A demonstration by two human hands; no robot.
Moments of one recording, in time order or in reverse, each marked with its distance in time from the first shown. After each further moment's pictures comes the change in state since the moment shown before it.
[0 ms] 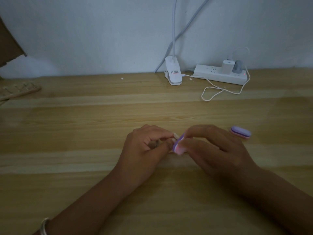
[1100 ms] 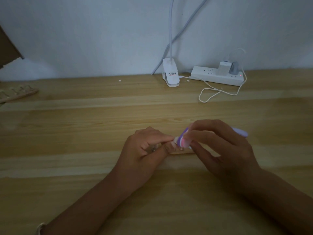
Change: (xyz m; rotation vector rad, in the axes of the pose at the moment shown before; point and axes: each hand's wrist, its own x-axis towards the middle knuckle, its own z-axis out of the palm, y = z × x) left_hand -0.002 0.007 -0.001 -0.057 -0.071 0.035; right_hand 0.000 0.005 -0.003 0.098 0.108 0.076
